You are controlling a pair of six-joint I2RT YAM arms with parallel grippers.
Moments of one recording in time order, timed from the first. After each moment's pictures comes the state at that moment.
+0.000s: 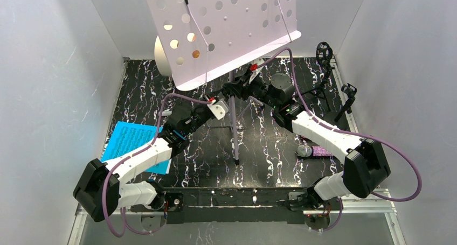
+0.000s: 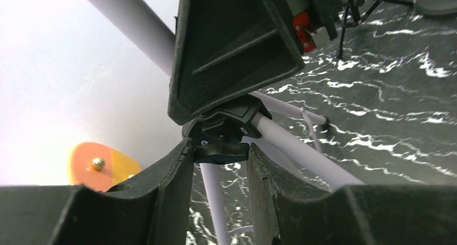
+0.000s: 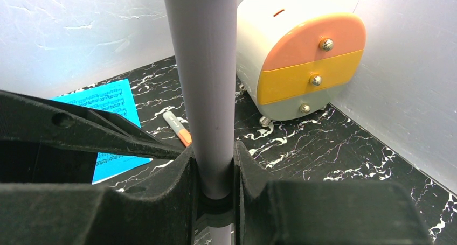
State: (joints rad) left arm -0.70 1.19 0.67 0.59 0.14 0.65; right arm 0.69 1.42 1.04 0.45 -0.33 0.04
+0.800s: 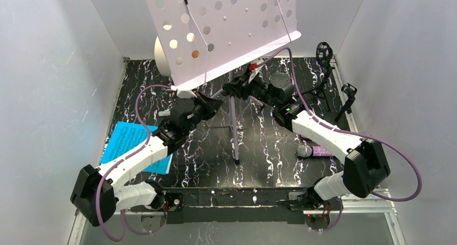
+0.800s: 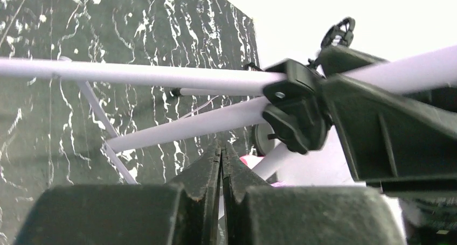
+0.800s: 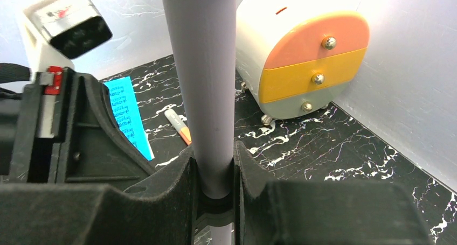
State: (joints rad) left arm -0.69 1.14 0.75 0.22 -0.17 -0.89; right arm 0.69 1.42 1.05 0.42 -0.34 0.04
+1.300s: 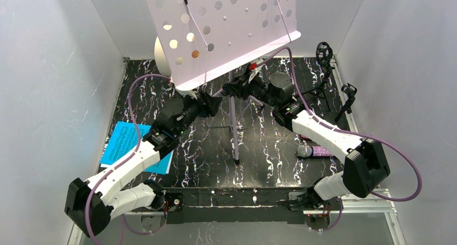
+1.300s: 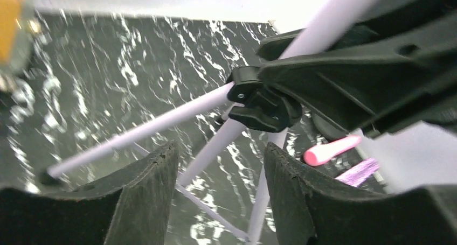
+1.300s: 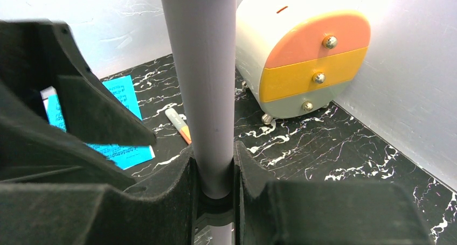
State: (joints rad) left arm -0.65 1.05 0.77 0.18 -0.12 -0.54; right arm 0.69 1.42 1.06 0.41 -0.34 0.04
